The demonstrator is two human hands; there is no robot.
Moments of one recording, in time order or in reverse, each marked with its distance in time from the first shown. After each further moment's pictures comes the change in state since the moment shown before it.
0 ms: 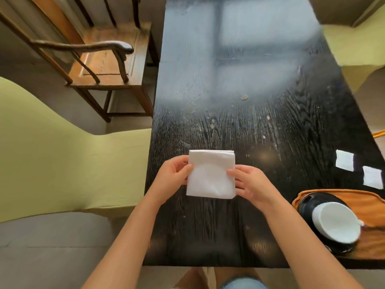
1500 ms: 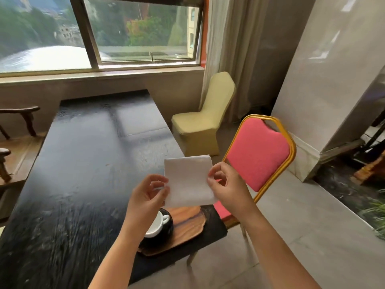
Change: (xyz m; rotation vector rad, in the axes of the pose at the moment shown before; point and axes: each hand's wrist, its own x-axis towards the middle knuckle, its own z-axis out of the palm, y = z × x) left_hand -0.168 0.138 0.418 -0.055 -0.001 0.492; right_hand -0.345 0.005 -0.350 -0.414 0.574 -0.820
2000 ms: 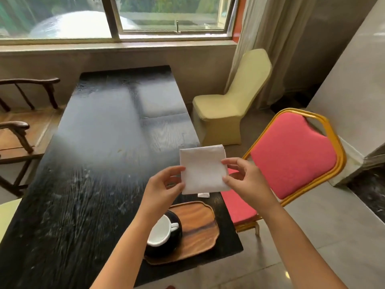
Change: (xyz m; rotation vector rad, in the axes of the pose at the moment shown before) left_hand 0.100 -0.035 0.014 0.165 -0.010 -0.062; right_hand 0.115 0.054 0.006 0.023 -0.187 0.113
